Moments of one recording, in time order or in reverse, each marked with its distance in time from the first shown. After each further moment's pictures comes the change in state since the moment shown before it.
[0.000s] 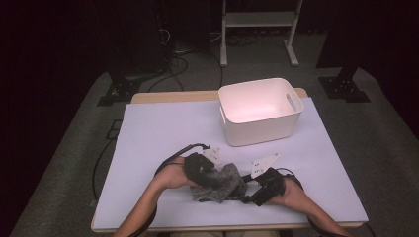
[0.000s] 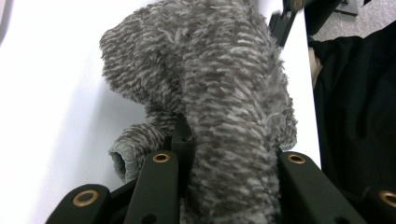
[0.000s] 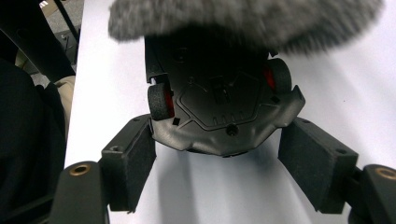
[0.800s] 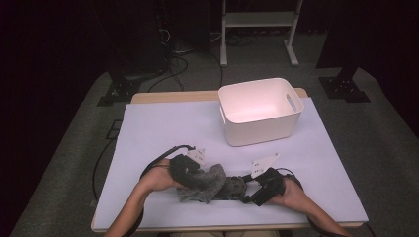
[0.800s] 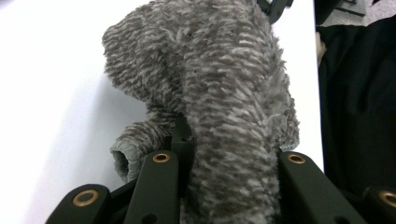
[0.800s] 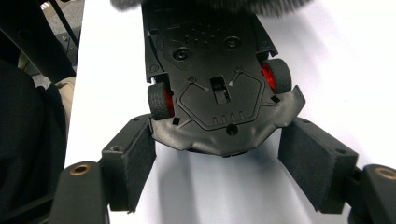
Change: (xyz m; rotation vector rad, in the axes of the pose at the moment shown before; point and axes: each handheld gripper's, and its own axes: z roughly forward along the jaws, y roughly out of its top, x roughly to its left) left arm 0.000 -0.043 -0.026 0.013 0.039 -0.074; right arm -0.001 -0.001 0.000 -0.002 0.003 0.001
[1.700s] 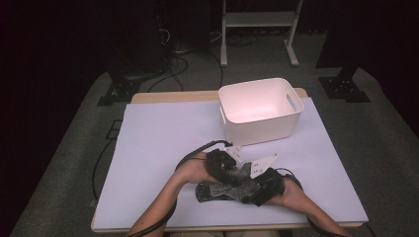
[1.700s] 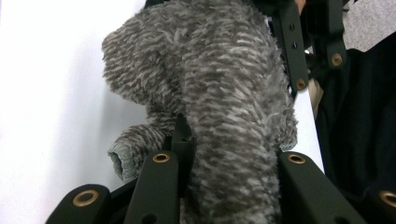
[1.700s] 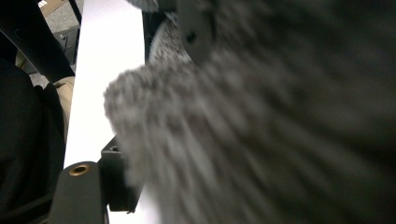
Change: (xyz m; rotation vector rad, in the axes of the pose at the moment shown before) left arm -0.003 0.091 0.051 -0.007 -0.063 0.154; right arm 0.001 0.002 0.001 0.003 -0.005 -0.006
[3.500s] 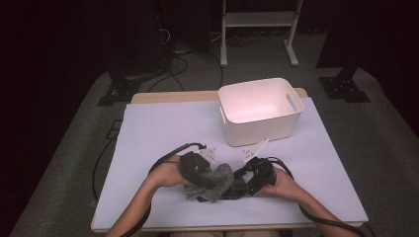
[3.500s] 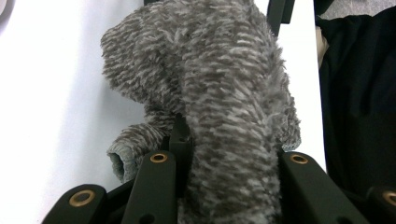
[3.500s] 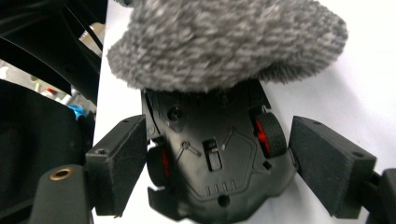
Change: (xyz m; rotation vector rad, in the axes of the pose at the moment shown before) left arm -0.011 -0.058 -0.039 0.064 0.045 -0.087; right arm -0.029 0.025 0.011 0.007 0.179 0.152
